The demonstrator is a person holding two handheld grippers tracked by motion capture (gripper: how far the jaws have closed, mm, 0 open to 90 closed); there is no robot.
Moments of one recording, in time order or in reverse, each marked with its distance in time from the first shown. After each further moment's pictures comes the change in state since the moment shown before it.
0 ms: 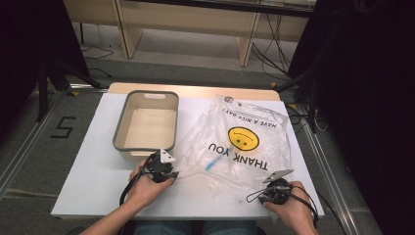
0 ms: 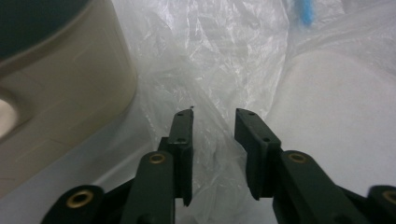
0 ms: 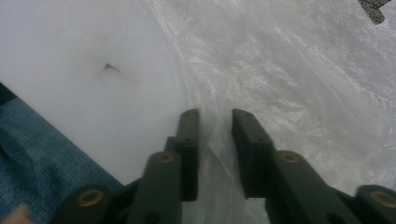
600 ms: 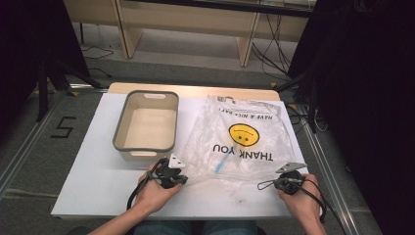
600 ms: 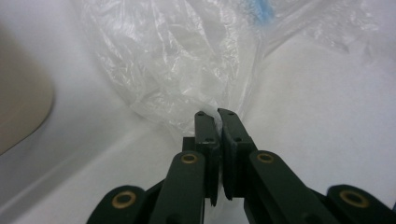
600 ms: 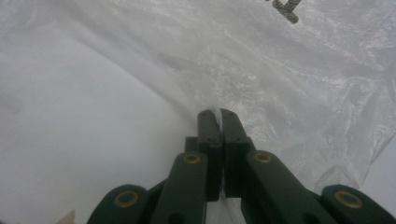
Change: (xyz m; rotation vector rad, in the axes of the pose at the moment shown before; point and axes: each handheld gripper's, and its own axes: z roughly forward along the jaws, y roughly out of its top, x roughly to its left) left arm -0.032 0.006 -0.001 -0.028 -0.127 0.027; right arm -0.037 -0.003 -0.008 -0.102 -0.202 0.059
